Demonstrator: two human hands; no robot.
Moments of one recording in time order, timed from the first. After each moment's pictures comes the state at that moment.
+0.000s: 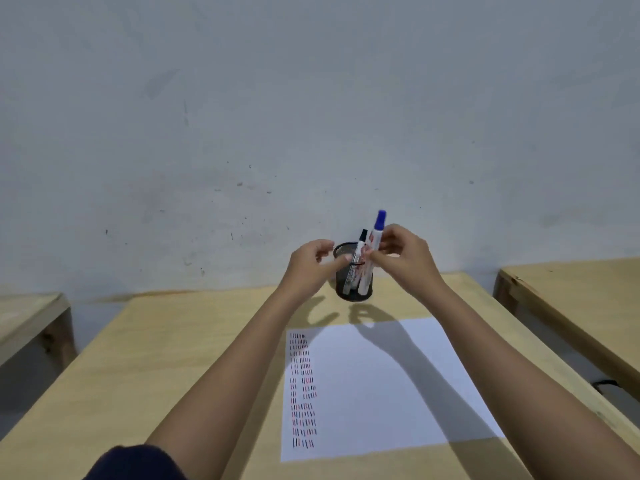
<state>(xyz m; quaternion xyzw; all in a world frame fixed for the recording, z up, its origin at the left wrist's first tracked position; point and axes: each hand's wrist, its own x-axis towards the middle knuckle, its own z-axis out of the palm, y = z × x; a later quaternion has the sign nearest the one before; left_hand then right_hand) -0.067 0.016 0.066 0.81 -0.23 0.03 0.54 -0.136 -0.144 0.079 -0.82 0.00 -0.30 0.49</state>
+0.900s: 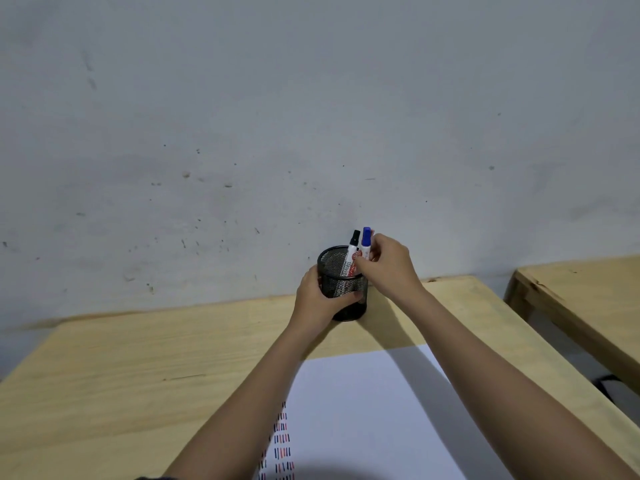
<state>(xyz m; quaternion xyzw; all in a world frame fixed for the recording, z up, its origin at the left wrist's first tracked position) 0.016 -0.052 -0.031 0.75 -0.19 -0.04 0.63 -0.028 -0.180 0.033 -0.86 0.11 -0.27 0.41</state>
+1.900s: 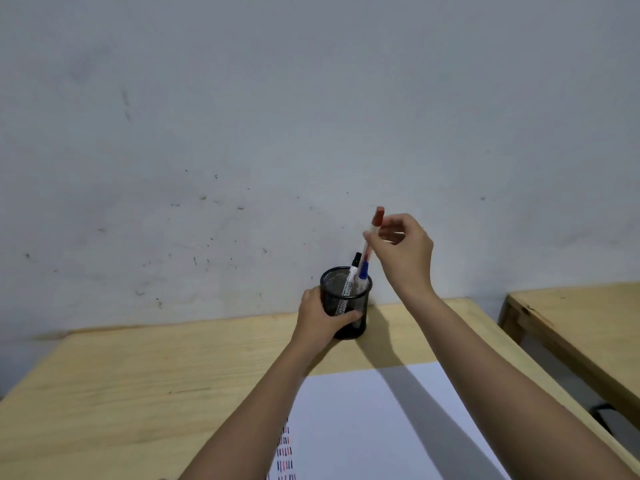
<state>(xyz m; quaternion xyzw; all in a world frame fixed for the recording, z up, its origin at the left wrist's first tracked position) 0.008 -0.047 -0.020 0.81 -0.18 0.00 0.56 -0.050 -0.164 0.095 -0.72 0.08 -0.45 0.53</state>
